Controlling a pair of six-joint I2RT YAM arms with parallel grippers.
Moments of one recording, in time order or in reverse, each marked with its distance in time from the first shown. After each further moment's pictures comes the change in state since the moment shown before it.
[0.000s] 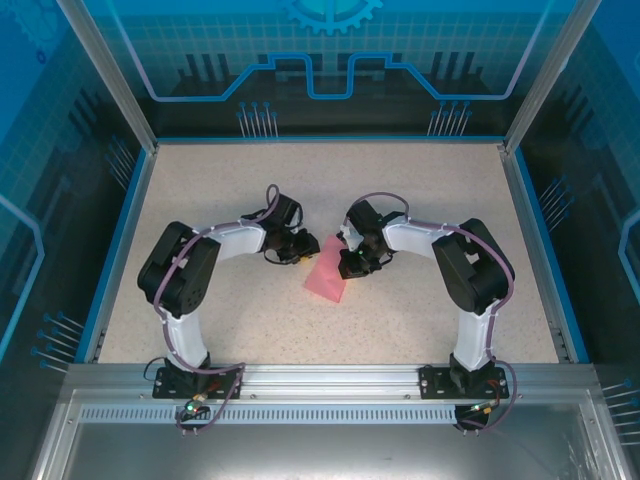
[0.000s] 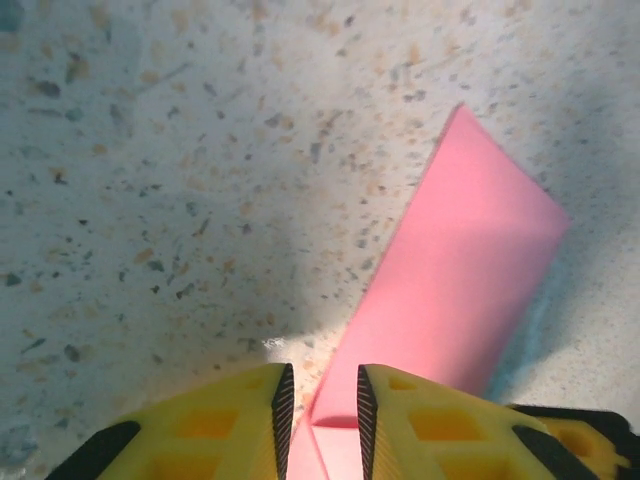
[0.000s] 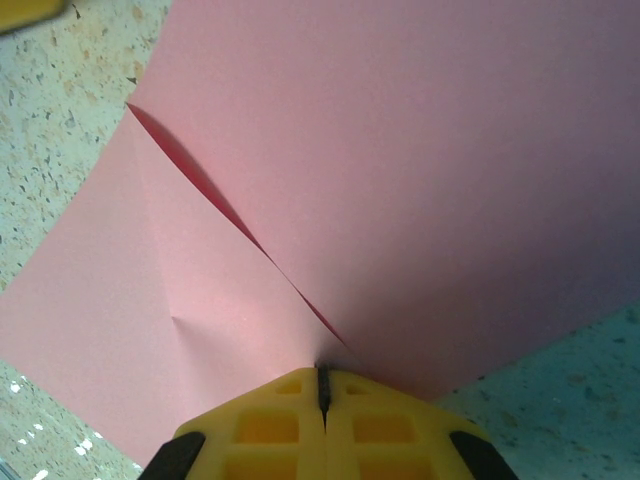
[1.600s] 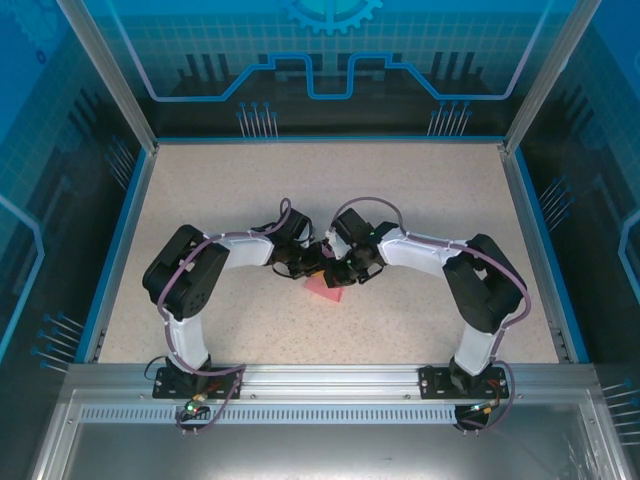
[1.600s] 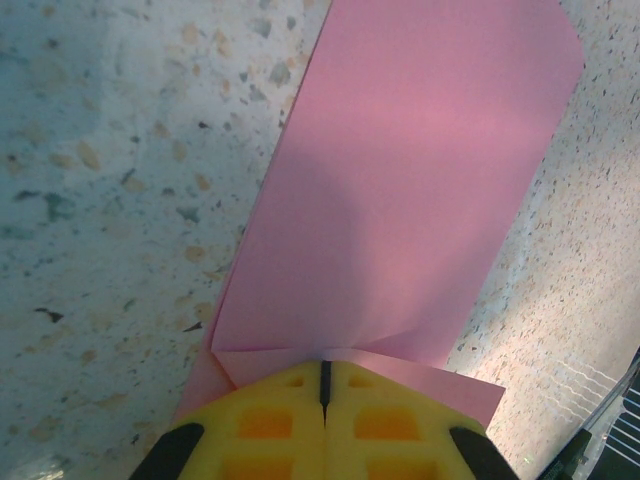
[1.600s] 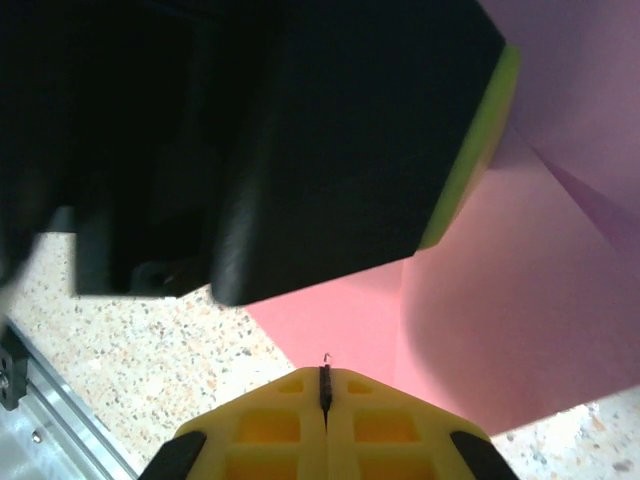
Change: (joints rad) left arm -0.089 0.024 -0.082 0.100 0.092 -0.033; right arm 0.147 -0.129 -0.047 0.050 -0.008 0.114
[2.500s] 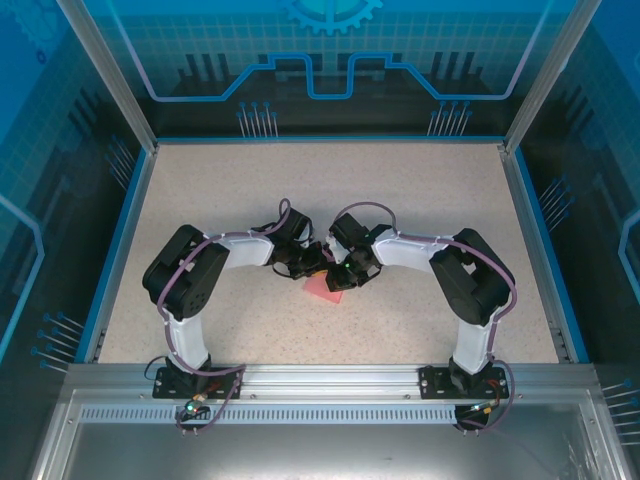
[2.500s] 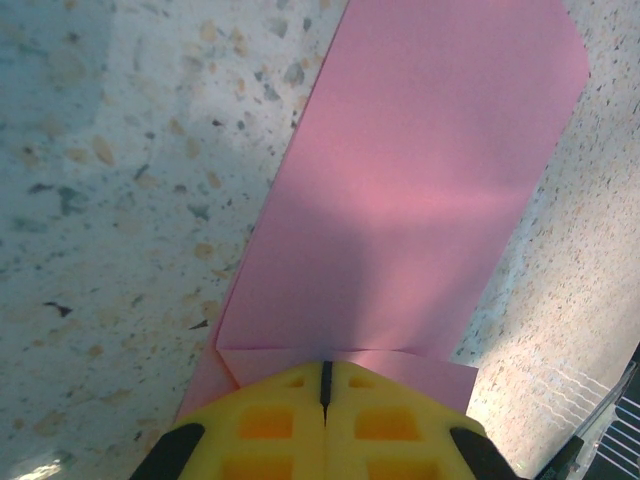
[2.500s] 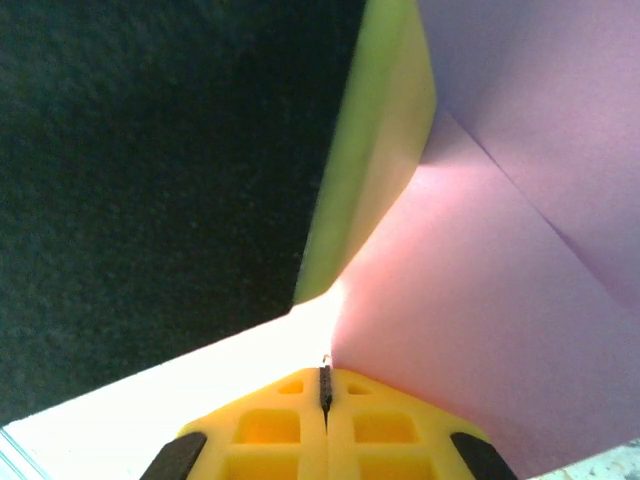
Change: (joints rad) left arm 0.000 0.001 0.000 -0.003 -0.008 -0.027; right arm 0.000 0.070 0.000 0.003 0.035 -0.004
